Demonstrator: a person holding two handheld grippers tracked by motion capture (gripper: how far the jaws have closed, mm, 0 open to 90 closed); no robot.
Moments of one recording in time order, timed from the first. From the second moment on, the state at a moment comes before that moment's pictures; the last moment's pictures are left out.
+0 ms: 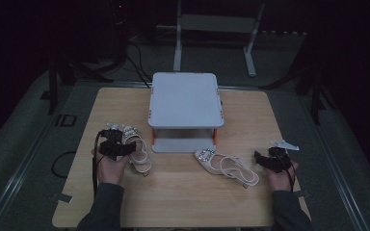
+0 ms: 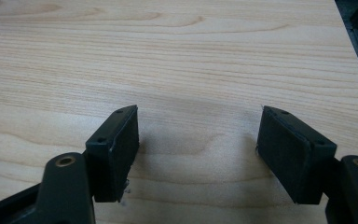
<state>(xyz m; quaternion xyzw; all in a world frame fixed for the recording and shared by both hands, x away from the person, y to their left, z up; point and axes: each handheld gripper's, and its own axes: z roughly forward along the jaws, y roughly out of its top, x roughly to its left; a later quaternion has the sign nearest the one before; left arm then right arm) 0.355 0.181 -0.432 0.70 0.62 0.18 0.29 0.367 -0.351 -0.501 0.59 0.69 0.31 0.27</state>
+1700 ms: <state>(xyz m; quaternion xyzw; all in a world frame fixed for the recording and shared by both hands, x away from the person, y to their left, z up) 0.388 0.210 -0.440 0.73 0.64 0.12 0.21 0.367 -0.351 -0.501 0.59 0.69 0.31 0.27</state>
